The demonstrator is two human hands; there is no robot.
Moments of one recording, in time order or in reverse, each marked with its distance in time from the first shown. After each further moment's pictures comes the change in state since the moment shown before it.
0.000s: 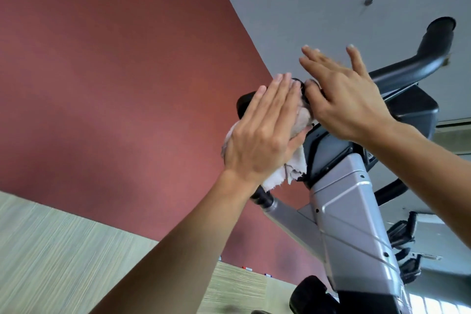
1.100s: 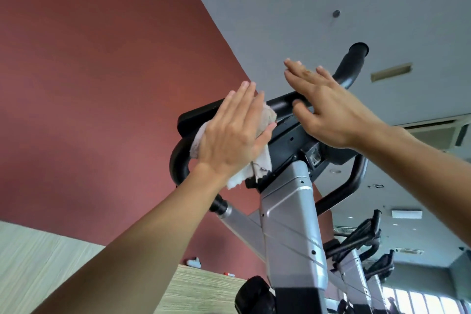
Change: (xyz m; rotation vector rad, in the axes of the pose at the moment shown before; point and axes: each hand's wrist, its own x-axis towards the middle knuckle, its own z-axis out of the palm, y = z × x) left_hand 0.043 0.040 0.023 0.062 -0.043 0.023; right_hand -0.028 0.077 -0.064 0.071 -0.176 -0.077
